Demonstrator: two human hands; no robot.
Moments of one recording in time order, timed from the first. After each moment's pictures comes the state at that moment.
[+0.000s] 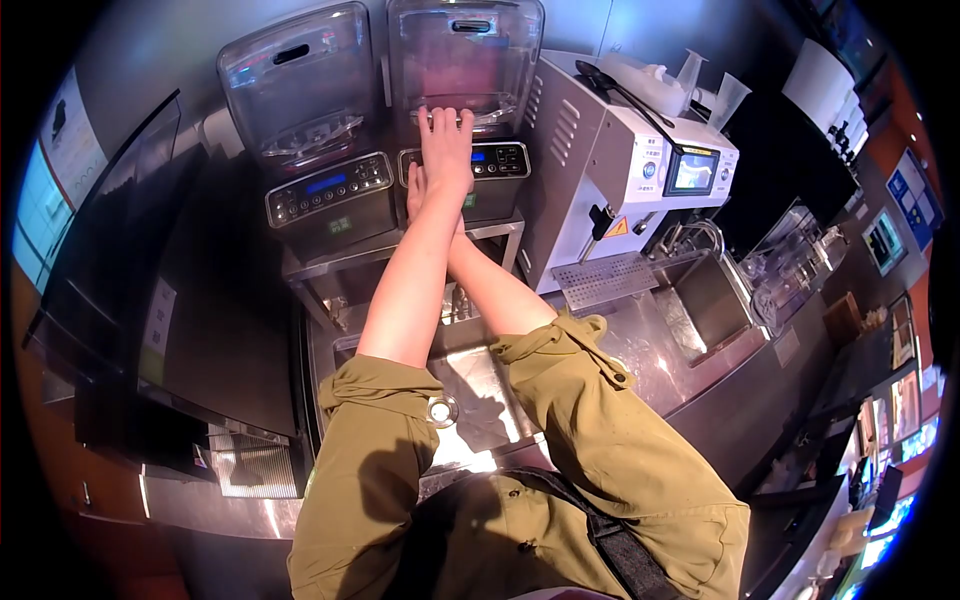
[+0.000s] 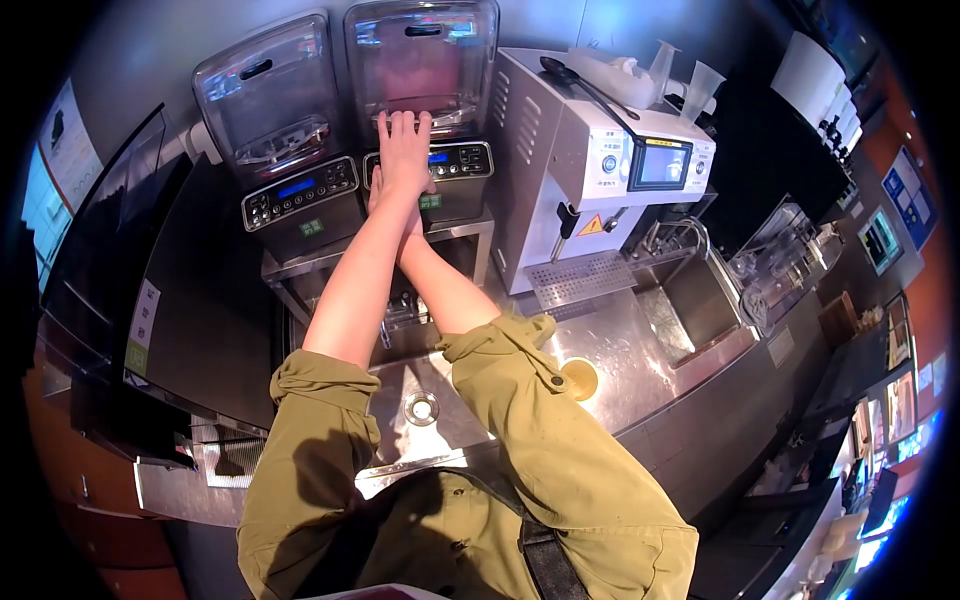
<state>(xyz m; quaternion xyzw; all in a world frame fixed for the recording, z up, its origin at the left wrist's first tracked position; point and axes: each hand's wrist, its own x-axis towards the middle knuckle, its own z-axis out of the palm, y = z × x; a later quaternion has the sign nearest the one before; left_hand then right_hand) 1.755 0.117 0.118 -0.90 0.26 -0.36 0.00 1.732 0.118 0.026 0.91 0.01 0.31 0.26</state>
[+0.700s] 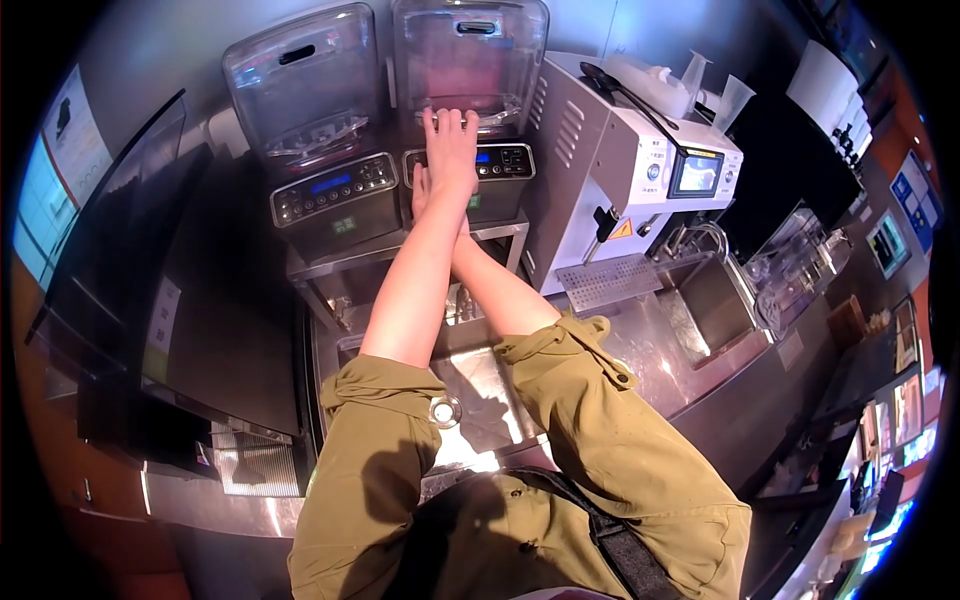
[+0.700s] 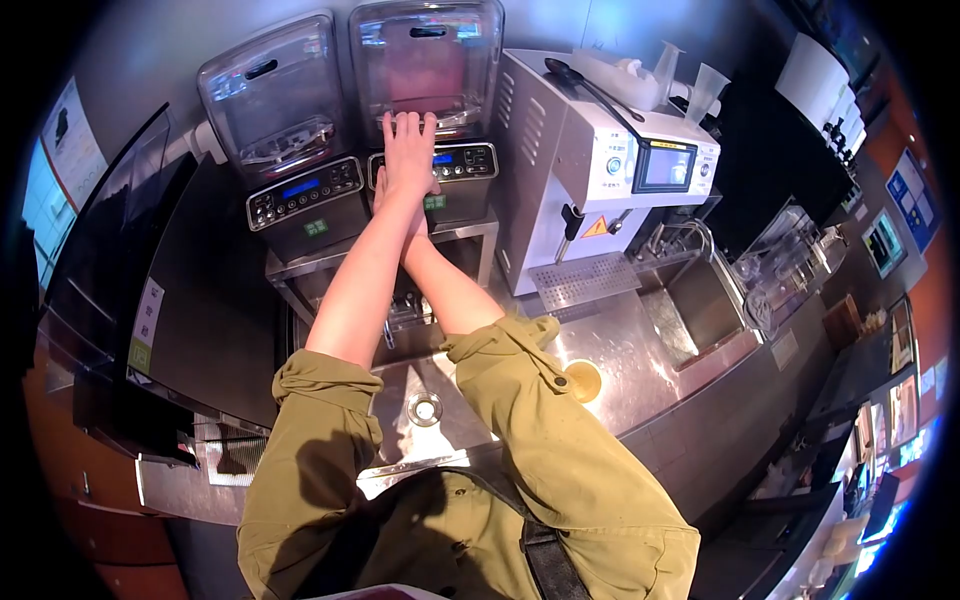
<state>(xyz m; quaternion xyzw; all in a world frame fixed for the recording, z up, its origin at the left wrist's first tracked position) 1.756 0.117 0.116 -0.89 0.26 -0.37 0.00 1.730 0.120 0.030 0.92 0.01 0.27 0.28</state>
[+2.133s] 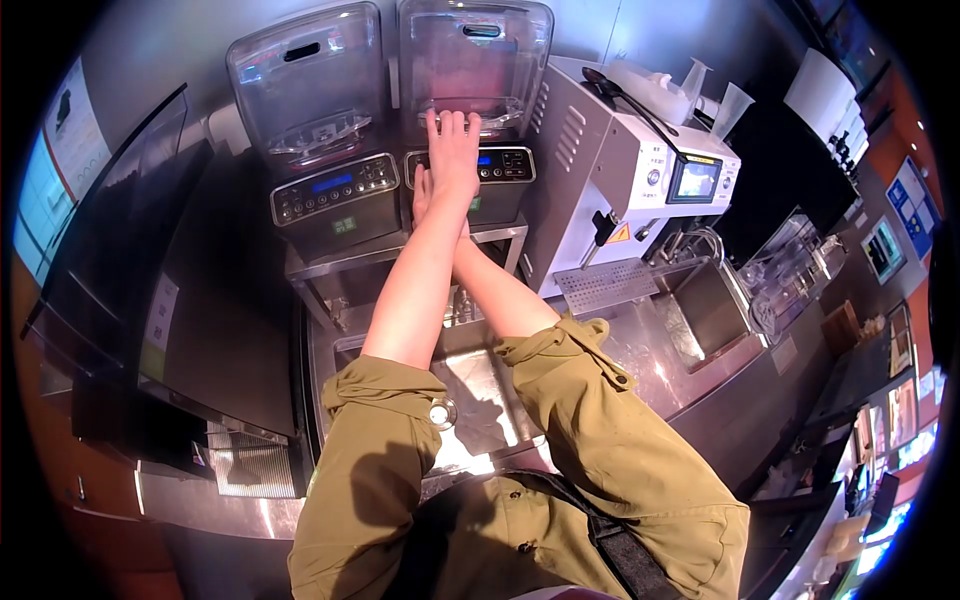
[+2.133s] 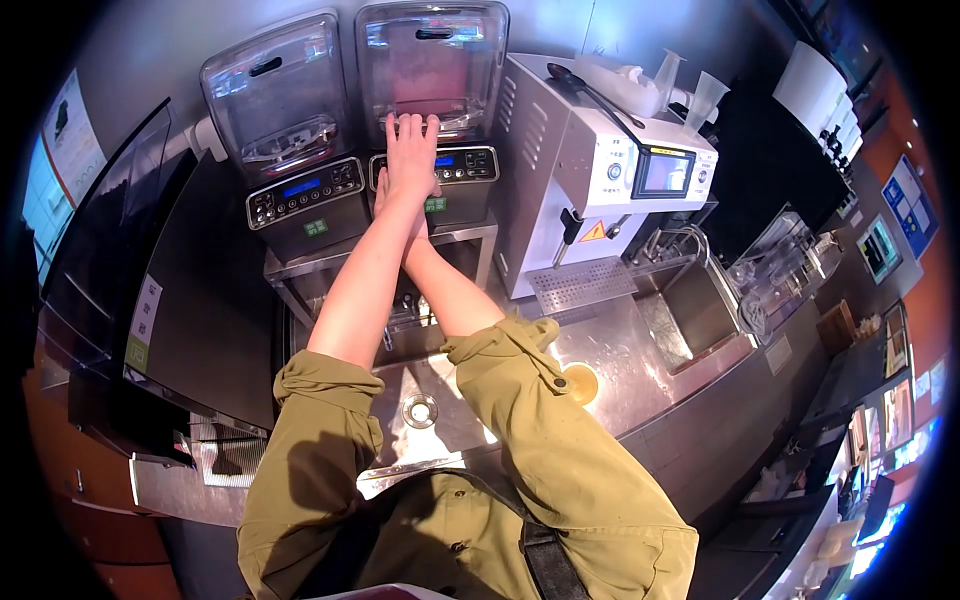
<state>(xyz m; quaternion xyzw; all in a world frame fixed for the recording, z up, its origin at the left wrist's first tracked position) 1.755 0.118 0.116 -0.89 0.26 -0.36 0.00 1.726 0.122 0.033 0.94 0.00 0.25 0.25</state>
